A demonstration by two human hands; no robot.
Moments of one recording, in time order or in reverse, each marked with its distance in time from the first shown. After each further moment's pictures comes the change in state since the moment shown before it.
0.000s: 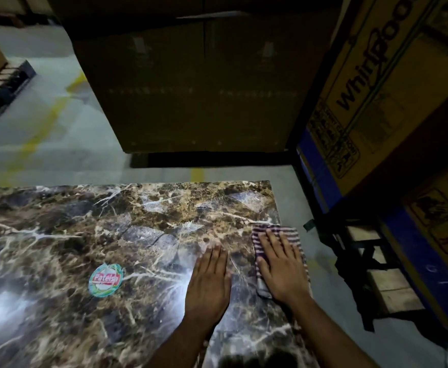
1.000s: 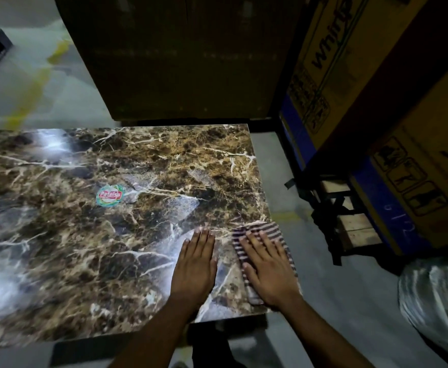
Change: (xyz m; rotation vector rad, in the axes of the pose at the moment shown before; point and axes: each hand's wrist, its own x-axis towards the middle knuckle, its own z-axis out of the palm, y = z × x) left_hand -0.187 0.026 0.025 0.040 -0.023 0.052; right_hand -0.238 0.002 0.026 -0.042 -0.065 -0.189
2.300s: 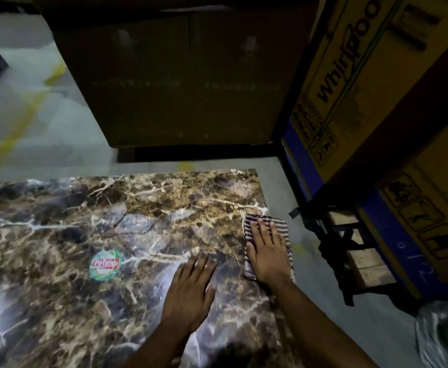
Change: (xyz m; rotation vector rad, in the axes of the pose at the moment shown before) left_hand 0.123 -0.072 -0.027 -0.005 -0.103 0.091; right_hand 0.218 0.020 -0.037 0.064 0.082 0.285
